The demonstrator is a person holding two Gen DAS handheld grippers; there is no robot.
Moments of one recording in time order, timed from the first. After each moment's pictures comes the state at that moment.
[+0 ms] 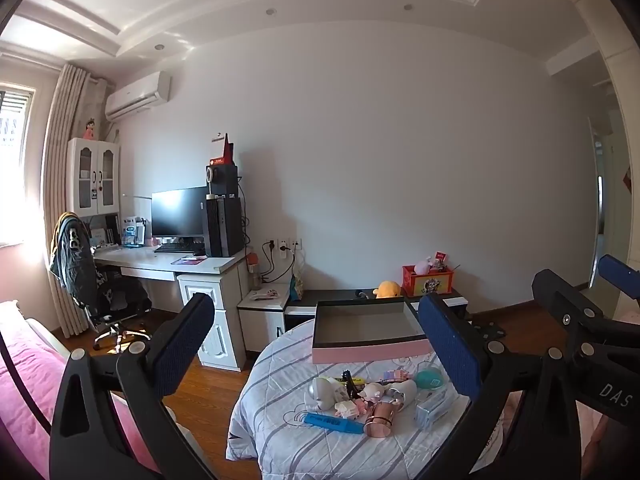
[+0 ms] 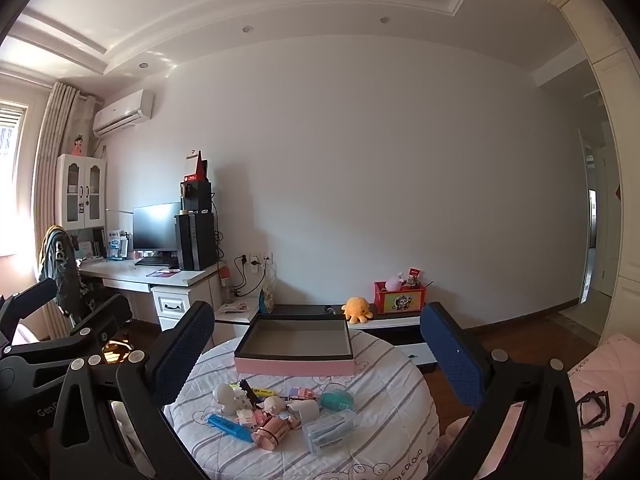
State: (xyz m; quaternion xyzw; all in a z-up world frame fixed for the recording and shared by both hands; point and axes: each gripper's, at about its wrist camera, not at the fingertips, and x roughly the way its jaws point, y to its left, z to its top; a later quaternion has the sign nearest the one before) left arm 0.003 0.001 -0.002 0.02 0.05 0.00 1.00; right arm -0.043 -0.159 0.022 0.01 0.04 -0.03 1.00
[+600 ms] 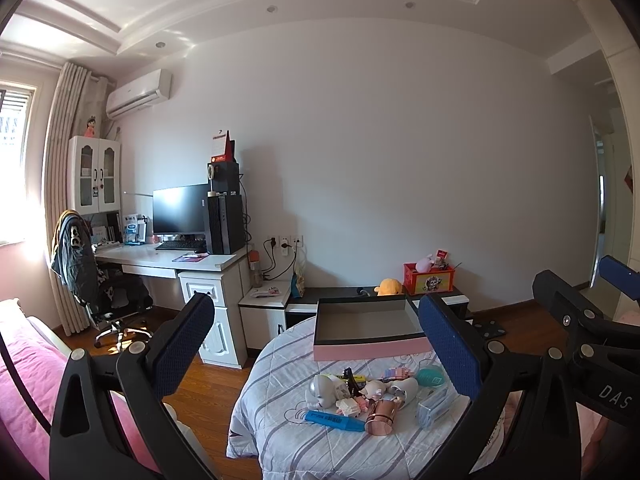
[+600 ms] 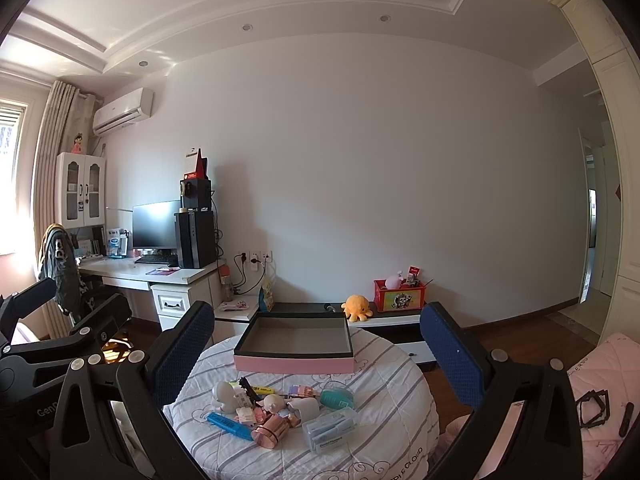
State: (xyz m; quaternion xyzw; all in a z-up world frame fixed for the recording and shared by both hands) left arm 0.002 0.007 -0.008 0.02 0.06 0.00 1.00; right arm -0.041 -0.159 0.018 0.01 0.05 -0.03 1.00
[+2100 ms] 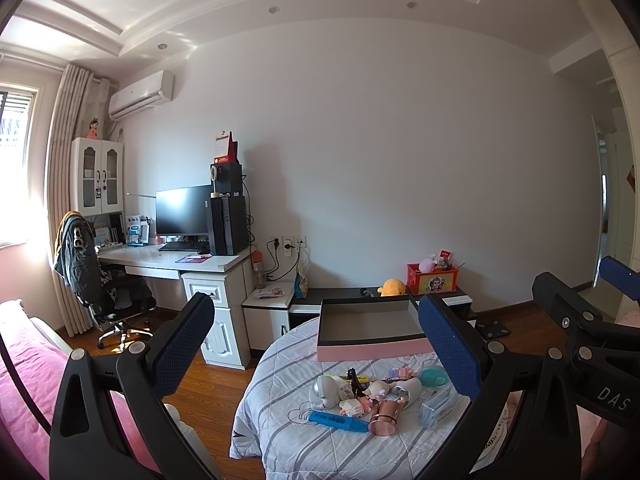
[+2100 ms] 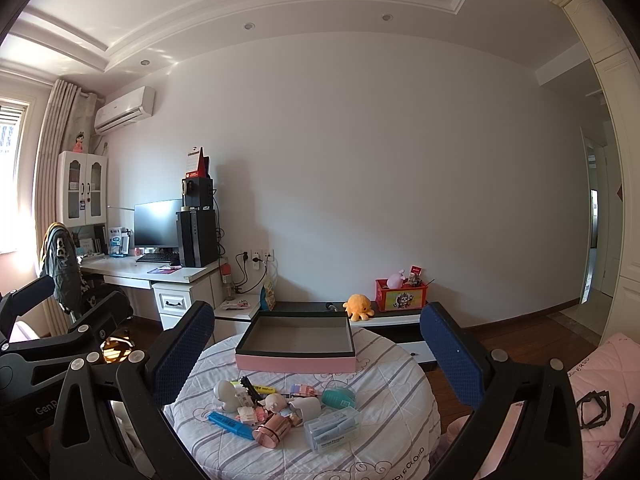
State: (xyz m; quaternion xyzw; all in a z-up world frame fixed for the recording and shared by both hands) left arm 0.001 0.007 -0.009 0.02 0.06 0.00 1.00; right arm -0.038 -0.155 0.014 0.01 0.05 -0.03 1.00
